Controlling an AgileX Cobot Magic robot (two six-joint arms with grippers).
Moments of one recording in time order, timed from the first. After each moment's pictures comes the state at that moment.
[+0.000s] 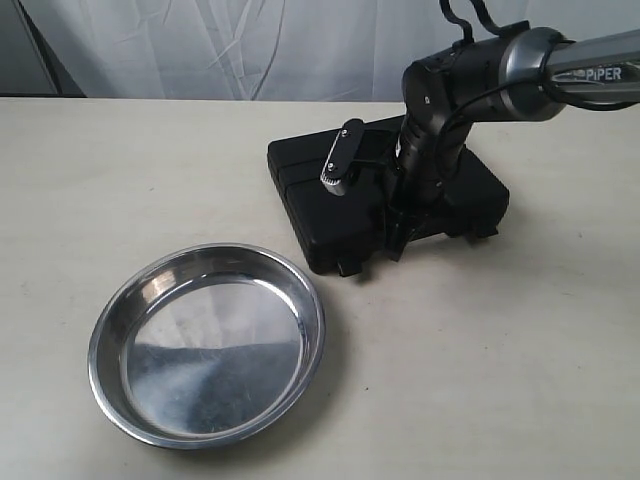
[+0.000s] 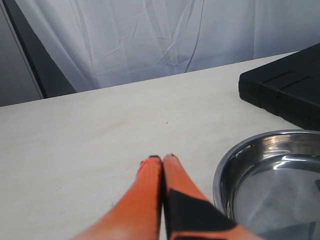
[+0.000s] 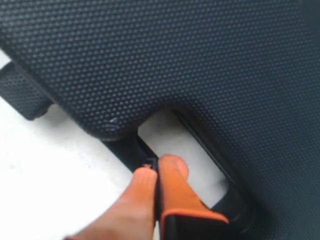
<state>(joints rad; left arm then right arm) -0.04 0.00 0.00 0.05 0.25 0.04 0.48 2.06 -1.40 -0.07 0.76 -0.73</state>
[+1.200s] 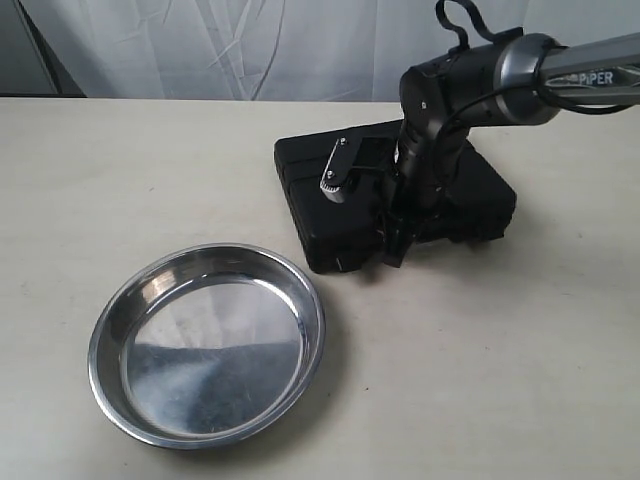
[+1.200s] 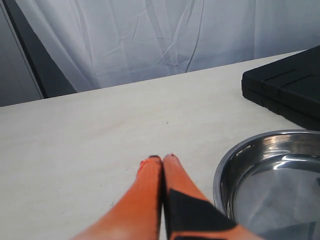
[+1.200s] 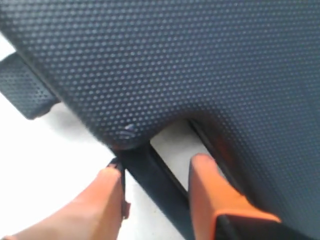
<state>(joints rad) -0.04 0.00 0.00 0.05 0.25 0.04 0.48 2.07 -1.40 -0.05 0.79 -0.74</state>
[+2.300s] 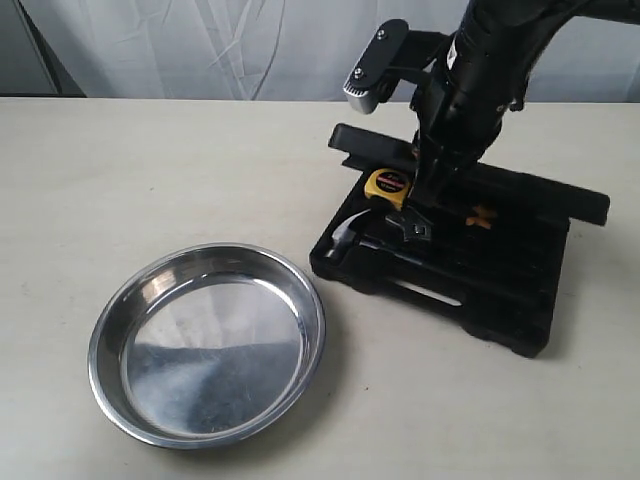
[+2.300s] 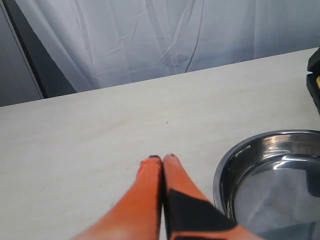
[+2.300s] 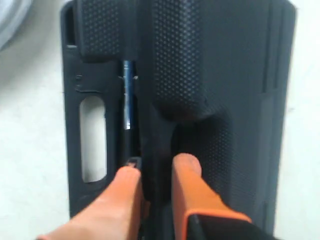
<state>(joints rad) -0.04 0.00 0.00 0.05 0.25 0.04 0.49 1.74 -1.40 -0.09 1.02 -0.61</state>
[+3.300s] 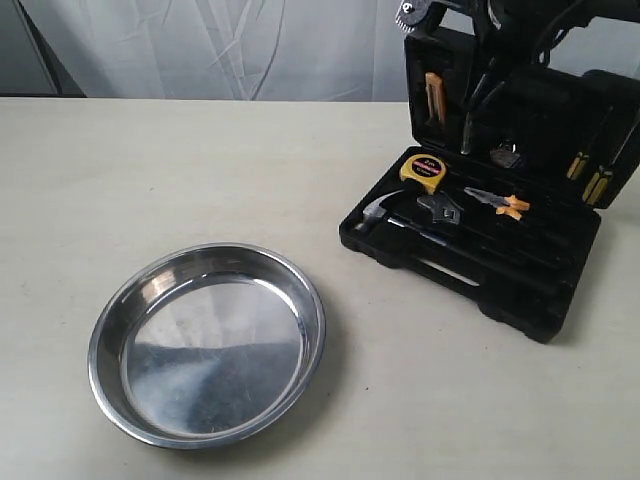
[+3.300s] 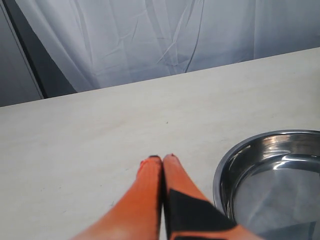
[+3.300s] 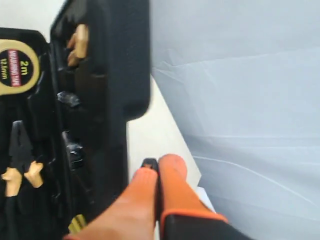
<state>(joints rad) -0.04 0.00 0.00 0.05 0.25 0.04 0.48 1.73 -1.40 -0.91 0.81 -0.05</state>
